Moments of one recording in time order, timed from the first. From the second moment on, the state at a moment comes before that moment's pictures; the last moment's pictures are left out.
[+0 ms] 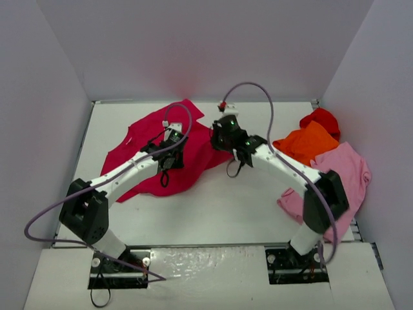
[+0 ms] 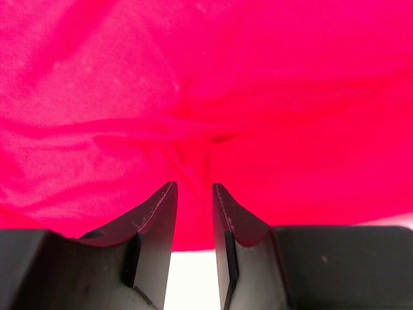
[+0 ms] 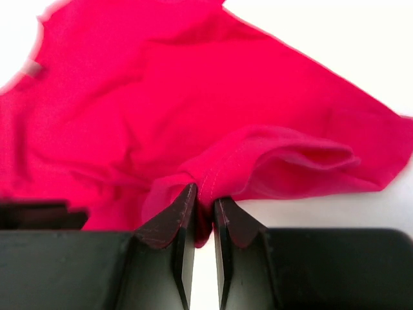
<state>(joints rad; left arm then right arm) -0.61 1.57 1.20 -0.58 -0.35 -0.49 0.66 1.66 1.28 -0.21 0.19 0.47</state>
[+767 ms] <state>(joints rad) -0.66 1.57 1.12 -0.60 -0.37 -0.53 0.50 2.13 1.46 0.03 0.06 0.42</state>
